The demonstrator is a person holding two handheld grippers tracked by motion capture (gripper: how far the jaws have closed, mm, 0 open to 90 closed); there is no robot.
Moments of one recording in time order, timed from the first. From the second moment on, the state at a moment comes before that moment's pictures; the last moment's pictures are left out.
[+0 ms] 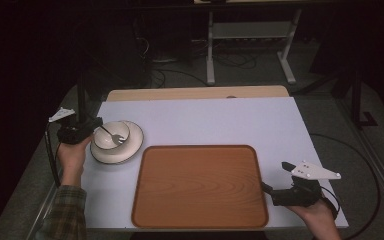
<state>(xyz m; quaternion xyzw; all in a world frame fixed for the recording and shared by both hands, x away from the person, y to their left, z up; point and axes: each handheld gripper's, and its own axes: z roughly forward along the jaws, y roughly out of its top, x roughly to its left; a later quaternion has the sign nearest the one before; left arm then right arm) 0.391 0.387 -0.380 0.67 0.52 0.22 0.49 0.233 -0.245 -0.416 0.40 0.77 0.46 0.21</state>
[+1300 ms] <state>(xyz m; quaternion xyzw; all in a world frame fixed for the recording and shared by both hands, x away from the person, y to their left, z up) 0.369 0.384 -0.340 0.68 0.46 0.24 0.51 0.232 -0.246 -0.415 0.40 0.77 0.46 0.21</state>
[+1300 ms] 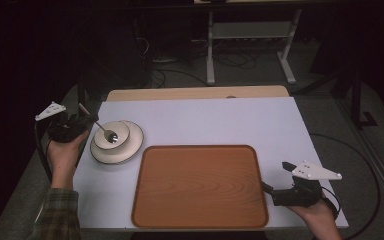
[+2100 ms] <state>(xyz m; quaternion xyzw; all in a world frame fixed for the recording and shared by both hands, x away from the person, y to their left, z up) 0.343 0.352 -0.309 0.72 0.40 0.20 0.53 0.231 -0.247 -0.415 0.40 0.77 0.46 0.21</state>
